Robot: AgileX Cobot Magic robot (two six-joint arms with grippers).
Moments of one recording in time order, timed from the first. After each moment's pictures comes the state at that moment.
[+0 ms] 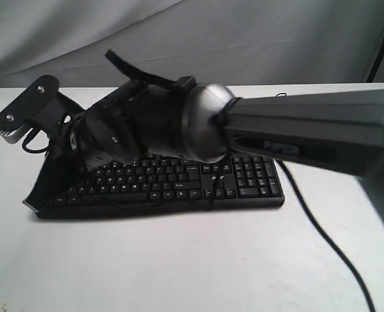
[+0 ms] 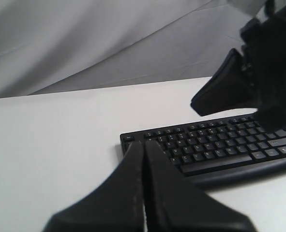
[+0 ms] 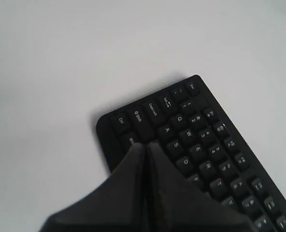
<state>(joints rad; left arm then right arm) -0.20 0.00 0.00 0.04 0.26 -0.02 0.96 2.12 -1.66 0.00 0.39 -0.20</state>
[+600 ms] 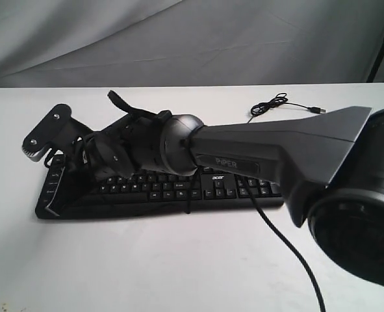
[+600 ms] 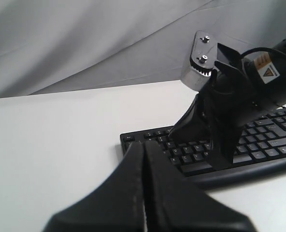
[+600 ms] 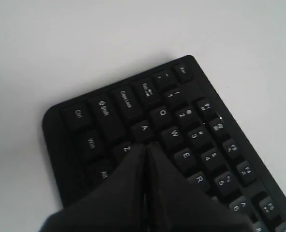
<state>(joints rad) -0.20 0.00 0.00 0.04 0.26 -0.02 0.91 2.32 -1.77 0.03 0.32 -0.30</state>
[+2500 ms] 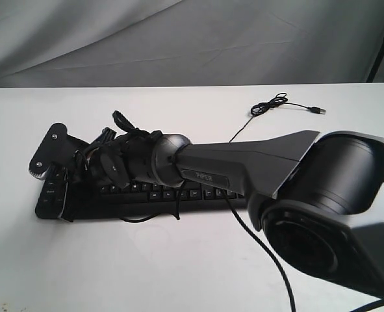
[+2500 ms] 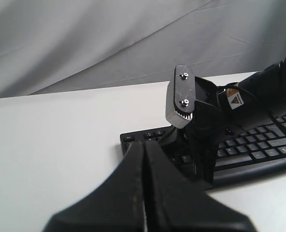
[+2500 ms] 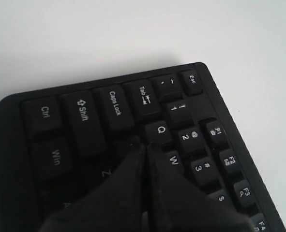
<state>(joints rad) -0.20 0.00 0.00 0.04 0.26 -0.02 0.89 2.49 -1.90 0.16 0.25 -0.63</state>
